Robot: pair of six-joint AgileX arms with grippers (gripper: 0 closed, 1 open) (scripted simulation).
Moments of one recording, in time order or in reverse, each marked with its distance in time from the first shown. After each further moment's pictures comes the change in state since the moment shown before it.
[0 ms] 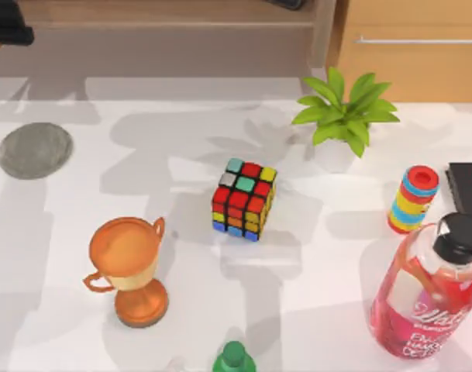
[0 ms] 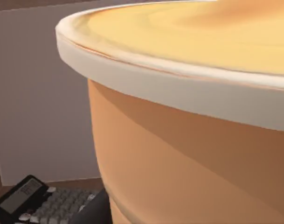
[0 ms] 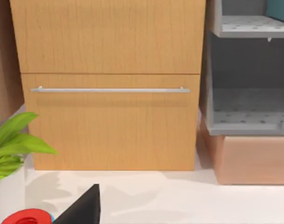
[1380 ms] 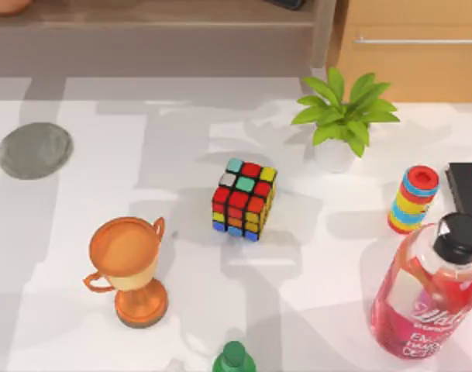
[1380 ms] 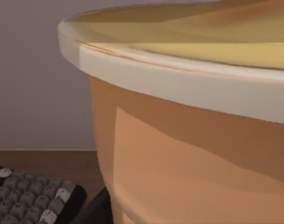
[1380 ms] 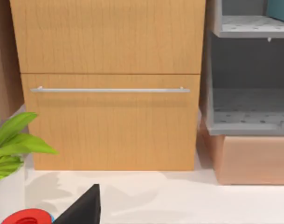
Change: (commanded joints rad) left arm 0.004 0.305 0.546 -0.420 -0.003 -0.095; right arm 0.000 0.000 0.000 0.000 0.000 0.000
